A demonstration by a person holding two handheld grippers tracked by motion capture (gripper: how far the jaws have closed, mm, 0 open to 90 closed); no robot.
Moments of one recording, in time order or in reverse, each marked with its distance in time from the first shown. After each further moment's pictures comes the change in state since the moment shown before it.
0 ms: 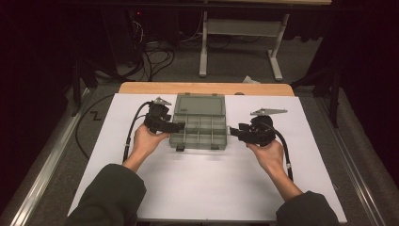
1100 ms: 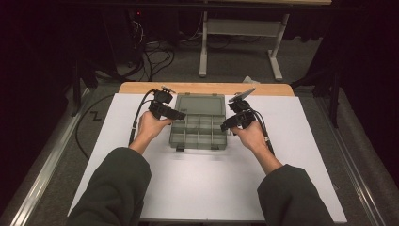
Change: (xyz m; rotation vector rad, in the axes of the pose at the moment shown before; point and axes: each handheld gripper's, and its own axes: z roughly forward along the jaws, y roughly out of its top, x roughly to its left) left arm 0.030 0.033 0.036 0.128 0.038 -0.047; right arm -0.003 0.052 0.070 0.445 -0.081 0.154
